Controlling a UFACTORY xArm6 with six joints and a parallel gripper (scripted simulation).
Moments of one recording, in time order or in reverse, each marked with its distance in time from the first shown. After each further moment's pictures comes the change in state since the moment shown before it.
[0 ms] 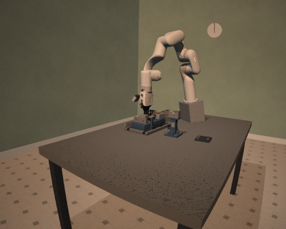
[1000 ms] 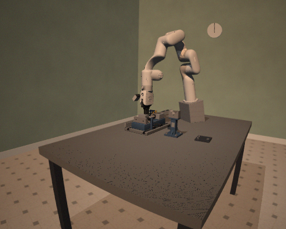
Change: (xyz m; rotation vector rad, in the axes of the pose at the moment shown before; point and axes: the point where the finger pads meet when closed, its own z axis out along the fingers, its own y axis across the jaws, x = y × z) arm 0.001 0.003 -0.004 0.033 0.005 -0.002
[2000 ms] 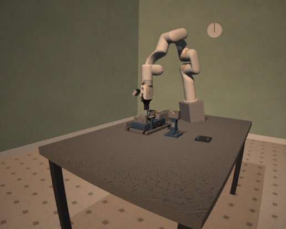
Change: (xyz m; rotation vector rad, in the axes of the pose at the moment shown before) arm 0.000 0.001 -0.037 -0.002 0.000 0.000
